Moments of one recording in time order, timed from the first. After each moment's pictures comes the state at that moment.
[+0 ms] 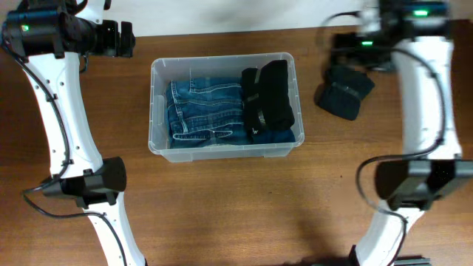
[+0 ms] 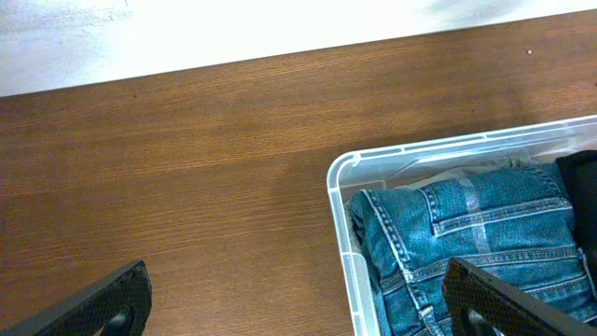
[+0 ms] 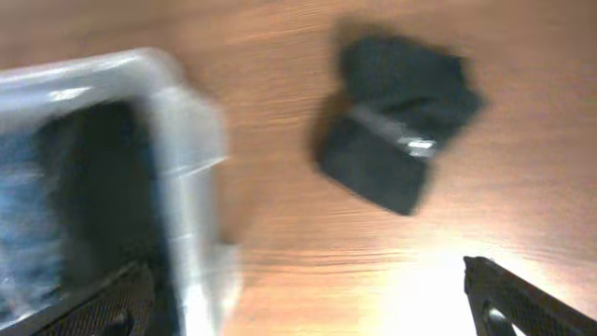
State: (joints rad) left arm 0.08 2.30 2.93 -1.56 0.16 0.18; right arm -0.11 2.07 2.35 -1.47 -0.14 0.08
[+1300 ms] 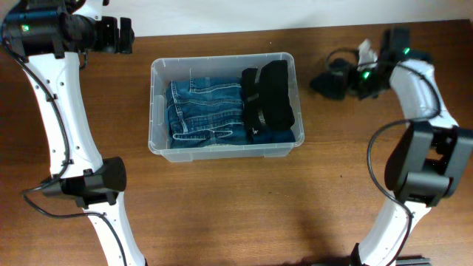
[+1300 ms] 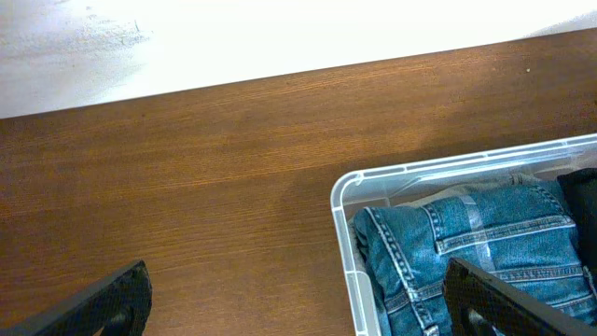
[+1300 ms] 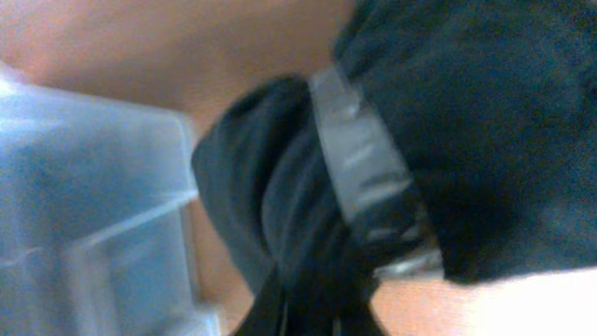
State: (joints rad) left arm 0.08 2.30 2.93 -1.51 0.16 0.18; right arm -0.22 2.10 1.87 -1.00 -0.45 0.02
